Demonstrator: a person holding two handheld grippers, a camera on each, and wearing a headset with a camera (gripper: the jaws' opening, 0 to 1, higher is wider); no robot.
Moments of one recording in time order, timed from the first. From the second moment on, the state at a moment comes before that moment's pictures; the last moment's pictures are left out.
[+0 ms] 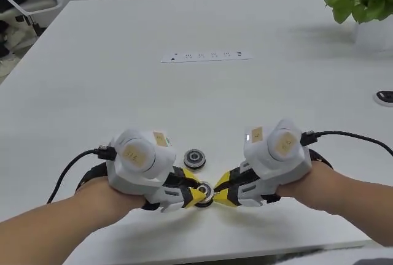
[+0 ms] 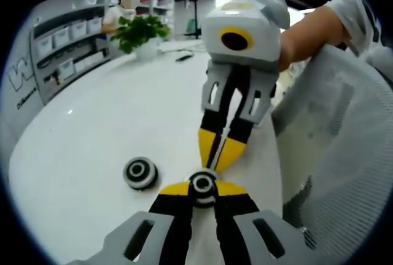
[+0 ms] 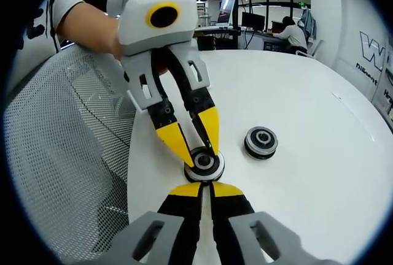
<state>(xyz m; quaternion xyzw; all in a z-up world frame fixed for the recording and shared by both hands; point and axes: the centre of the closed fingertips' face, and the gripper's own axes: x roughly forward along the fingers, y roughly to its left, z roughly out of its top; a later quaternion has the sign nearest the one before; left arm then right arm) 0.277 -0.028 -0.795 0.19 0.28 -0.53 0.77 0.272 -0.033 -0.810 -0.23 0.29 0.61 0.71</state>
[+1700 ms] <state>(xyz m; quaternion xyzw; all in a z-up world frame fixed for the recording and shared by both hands) 0.277 -0.028 -0.795 0.19 0.28 -0.54 0.78 0.271 -0.024 -0.809 -0.20 0.28 0.61 0.71</state>
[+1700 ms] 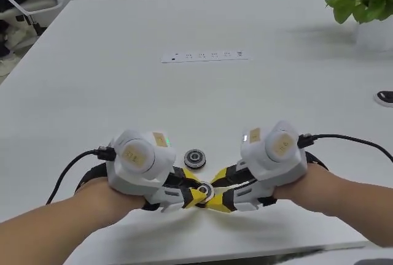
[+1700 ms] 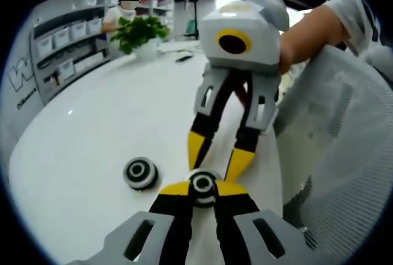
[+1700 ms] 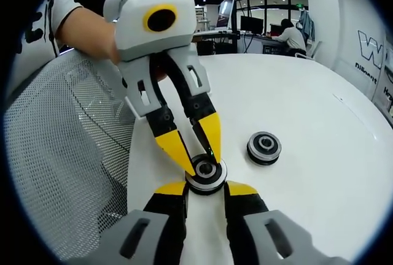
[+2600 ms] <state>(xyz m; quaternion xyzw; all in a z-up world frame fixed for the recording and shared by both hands) 0.277 -0.028 -0.795 0.19 0.28 -0.53 0.78 0.275 -0.033 -0.812 -0.20 0.30 0.60 0.71</state>
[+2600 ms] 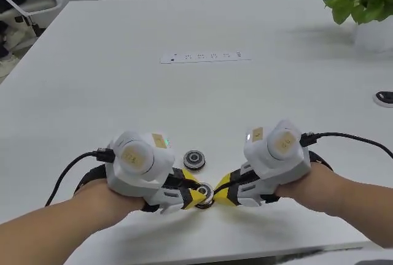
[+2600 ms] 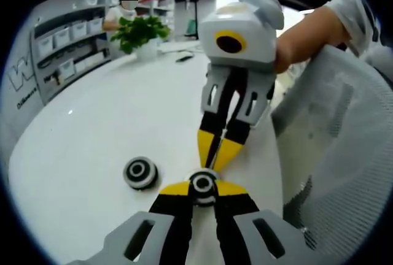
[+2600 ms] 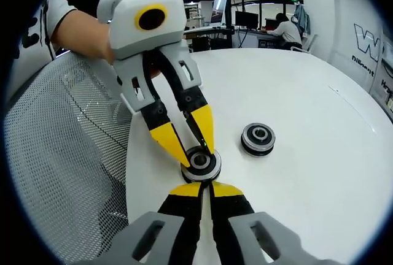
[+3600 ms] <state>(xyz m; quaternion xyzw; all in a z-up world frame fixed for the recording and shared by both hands) 0.279 -0.027 -0.795 0.19 0.28 -0.53 0.78 0.289 -0.038 -0.799 -0.07 0.35 0.55 0.75</state>
